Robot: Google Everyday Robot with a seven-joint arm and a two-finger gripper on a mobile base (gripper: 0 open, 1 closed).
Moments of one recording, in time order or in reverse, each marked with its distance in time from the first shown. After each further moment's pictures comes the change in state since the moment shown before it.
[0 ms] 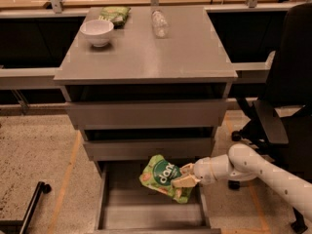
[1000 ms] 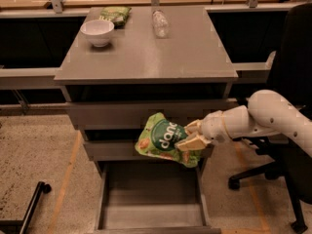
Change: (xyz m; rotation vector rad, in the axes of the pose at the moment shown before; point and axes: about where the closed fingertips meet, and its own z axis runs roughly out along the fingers) arm -0.196 0.068 -0.120 0.133 0.071 -0.279
